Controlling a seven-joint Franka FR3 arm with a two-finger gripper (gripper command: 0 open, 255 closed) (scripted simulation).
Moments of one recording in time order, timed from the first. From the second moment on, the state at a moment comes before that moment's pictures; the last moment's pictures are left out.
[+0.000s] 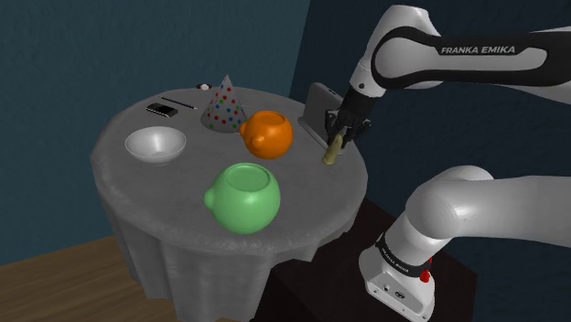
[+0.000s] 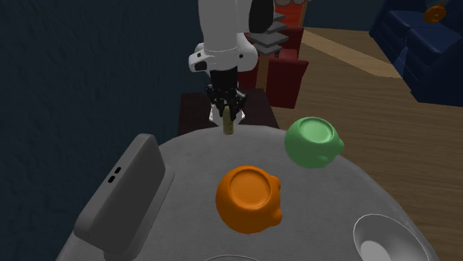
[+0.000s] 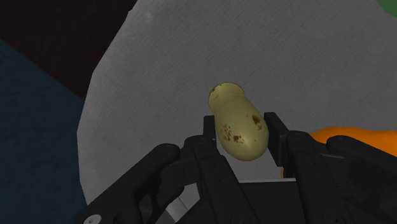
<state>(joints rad) -0.24 -0.90 0.09 -2.80 0.15 1.96 0.49</state>
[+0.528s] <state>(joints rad) -0.24 -0.92 0.09 -2.70 0.14 1.85 0.49</state>
